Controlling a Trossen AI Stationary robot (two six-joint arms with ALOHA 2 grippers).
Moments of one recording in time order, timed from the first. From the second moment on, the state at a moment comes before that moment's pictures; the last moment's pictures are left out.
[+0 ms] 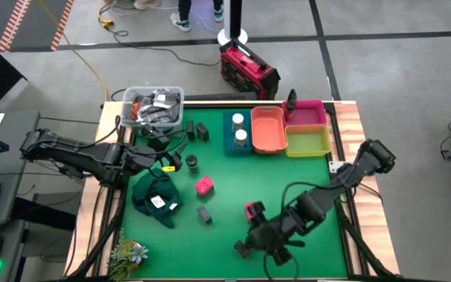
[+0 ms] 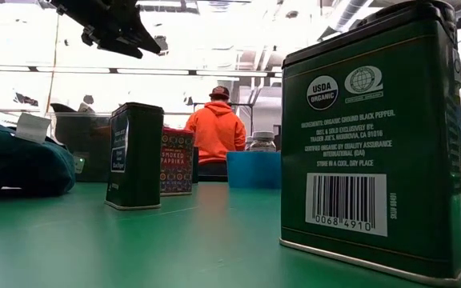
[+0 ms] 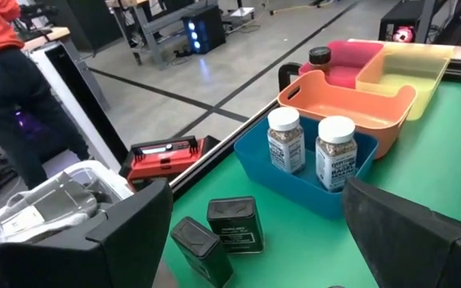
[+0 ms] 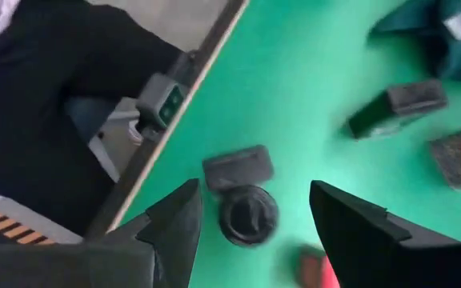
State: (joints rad) left arm -0.16 0.92 0.75 -0.25 -0.95 -0.20; right arm 0.60 1.72 1.55 -0.72 0.10 0.10
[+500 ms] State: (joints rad) left arm -0.16 0.92 0.75 -0.27 -0.95 -0.22; right arm 0.62 1.81 1.57 -0.74 0.13 0.01
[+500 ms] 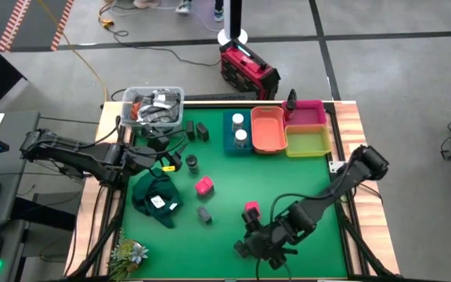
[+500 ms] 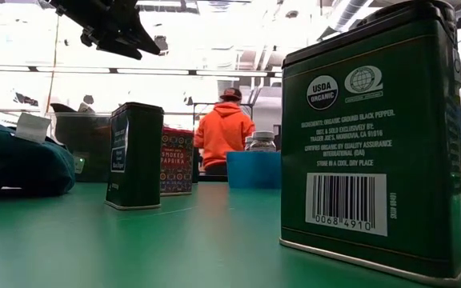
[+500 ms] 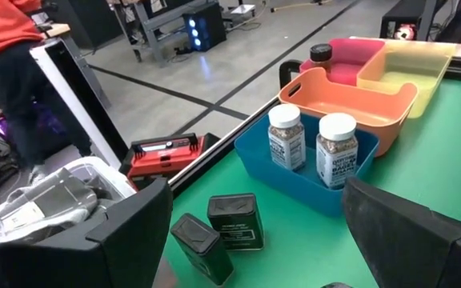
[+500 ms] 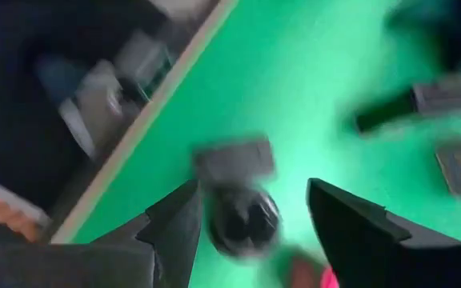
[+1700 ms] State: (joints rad) left arm -0.16 0.92 0.75 -0.29 -0.95 -0.24; right arm 0.59 1.94 1.58 -0.80 0.08 -0.12
